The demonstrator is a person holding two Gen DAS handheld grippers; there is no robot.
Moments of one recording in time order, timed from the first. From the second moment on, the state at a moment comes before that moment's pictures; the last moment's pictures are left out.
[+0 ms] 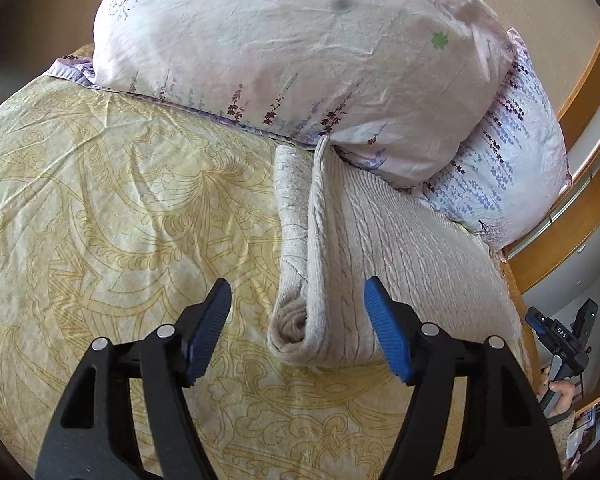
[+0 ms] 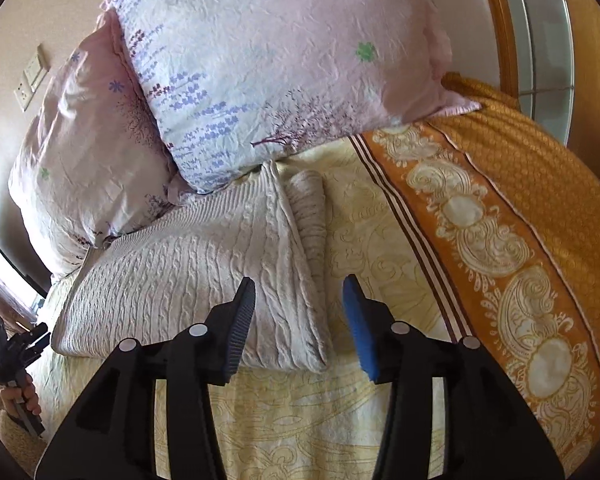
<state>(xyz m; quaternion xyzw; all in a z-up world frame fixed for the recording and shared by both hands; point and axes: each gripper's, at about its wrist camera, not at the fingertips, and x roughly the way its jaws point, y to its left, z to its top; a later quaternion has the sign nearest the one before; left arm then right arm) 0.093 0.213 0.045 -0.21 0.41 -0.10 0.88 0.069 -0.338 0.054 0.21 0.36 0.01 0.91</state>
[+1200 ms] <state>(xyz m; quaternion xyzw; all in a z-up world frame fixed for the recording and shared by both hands) 0.177 0.176 0.030 -0.21 0.48 -0.10 0.85 0.161 -0.236 0.035 0.09 0.41 0.12 0.90</state>
